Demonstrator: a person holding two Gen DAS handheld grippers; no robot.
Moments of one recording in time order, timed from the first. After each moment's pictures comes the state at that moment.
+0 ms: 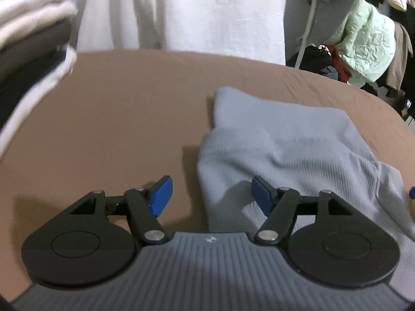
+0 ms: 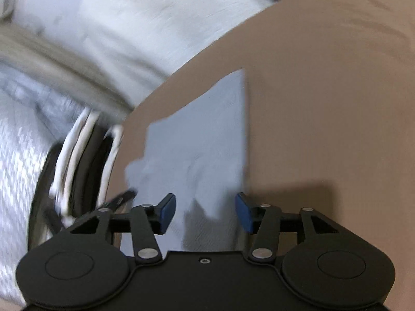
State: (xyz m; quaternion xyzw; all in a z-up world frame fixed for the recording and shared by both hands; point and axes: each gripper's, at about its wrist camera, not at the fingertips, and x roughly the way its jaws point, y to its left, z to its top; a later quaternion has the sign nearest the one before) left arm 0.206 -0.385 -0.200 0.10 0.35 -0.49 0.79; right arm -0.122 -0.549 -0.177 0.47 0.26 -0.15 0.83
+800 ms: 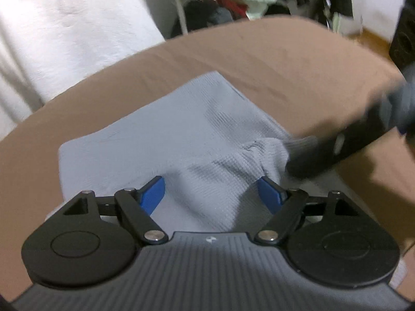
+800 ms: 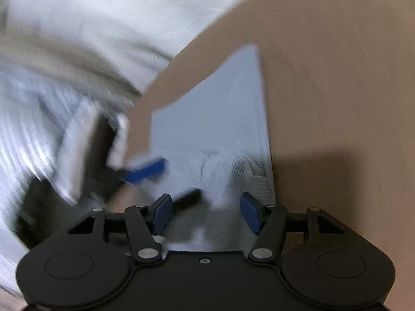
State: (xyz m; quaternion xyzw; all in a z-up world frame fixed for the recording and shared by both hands) left arm 0.075 -0.527 -0.185 0.34 0.27 -0.62 0.65; right arm -0.098 -0.589 -0.215 0.58 0.24 -0.11 0.77
